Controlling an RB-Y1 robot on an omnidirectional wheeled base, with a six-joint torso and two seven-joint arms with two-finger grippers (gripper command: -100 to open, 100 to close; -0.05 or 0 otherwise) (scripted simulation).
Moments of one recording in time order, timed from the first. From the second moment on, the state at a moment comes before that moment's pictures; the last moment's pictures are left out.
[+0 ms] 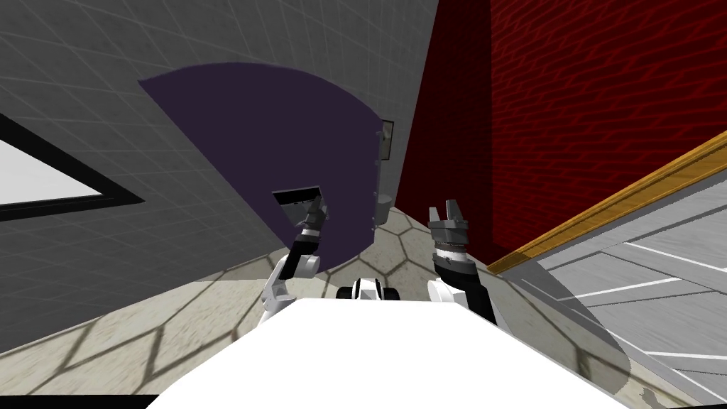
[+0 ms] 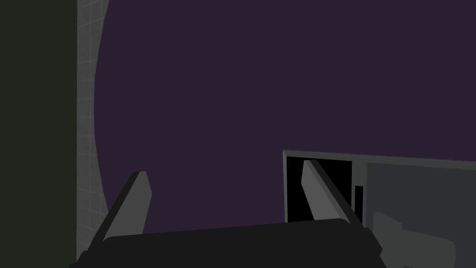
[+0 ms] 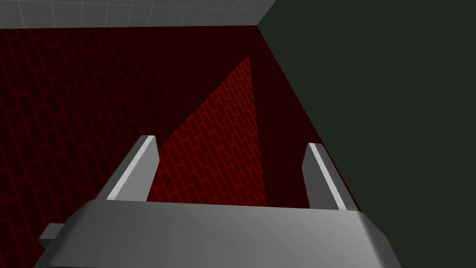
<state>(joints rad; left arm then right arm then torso) 0.23 0.17 -0.03 -2.15 -0.01 -0.18 -0.04 0.54 -0.01 0.06 -2.37 0.05 -0.46 0.03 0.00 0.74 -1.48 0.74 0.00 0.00</state>
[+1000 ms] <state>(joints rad) -0.04 0.20 -0.09 -1.99 -0.02 0.09 -0.06 0.54 -0.01 0.06 -2.37 0.05 -0.46 0.03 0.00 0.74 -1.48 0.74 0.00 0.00</state>
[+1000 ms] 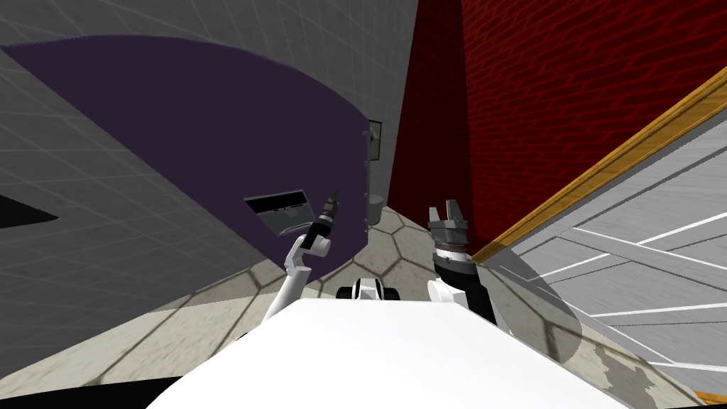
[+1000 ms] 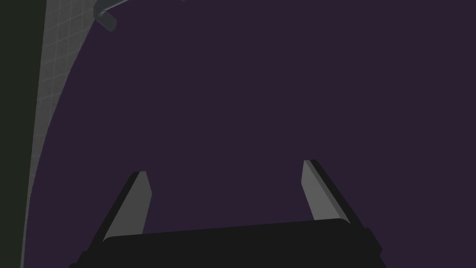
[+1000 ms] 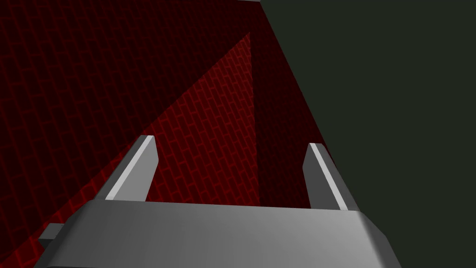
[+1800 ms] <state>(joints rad) -0.26 0.24 -0.12 -1.84 -0.03 0.28 -0.07 0.54 -0.01 0.06 -2.37 0.05 -0.46 0.03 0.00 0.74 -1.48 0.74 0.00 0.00</state>
